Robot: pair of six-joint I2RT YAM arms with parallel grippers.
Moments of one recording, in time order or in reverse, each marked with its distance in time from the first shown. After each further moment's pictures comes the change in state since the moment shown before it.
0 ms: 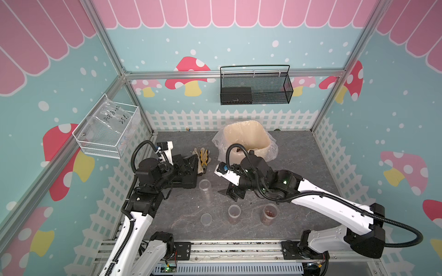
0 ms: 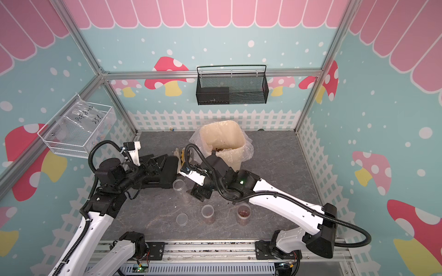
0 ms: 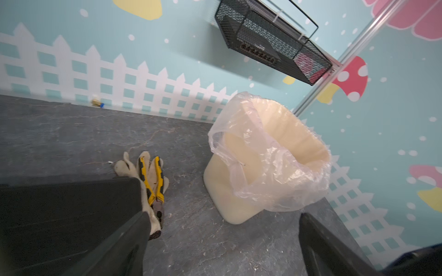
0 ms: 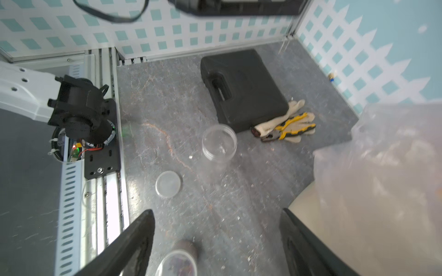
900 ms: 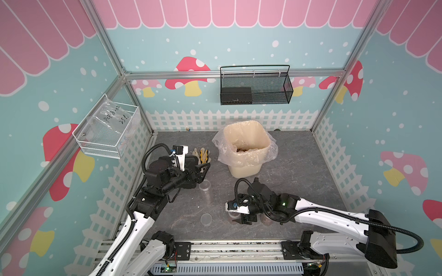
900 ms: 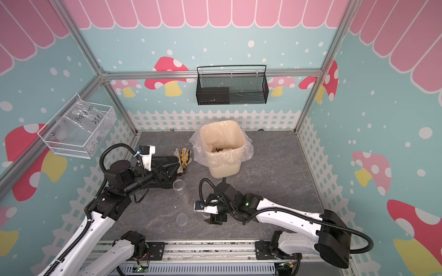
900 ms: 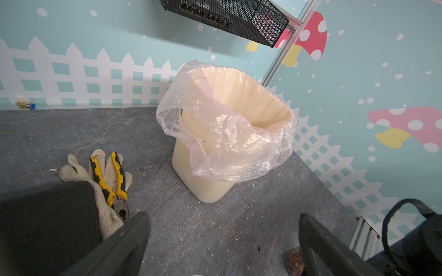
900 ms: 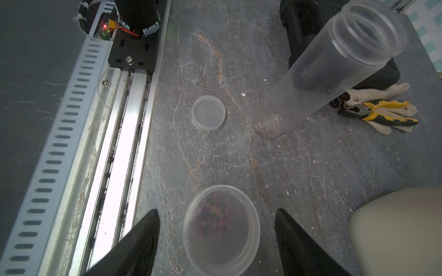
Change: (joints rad) left arm -0.177 -0.005 -0.013 -0.026 -0.015 0.079; right arm 0.005 -0.108 -0.510 0.249 -0.177 -0.316
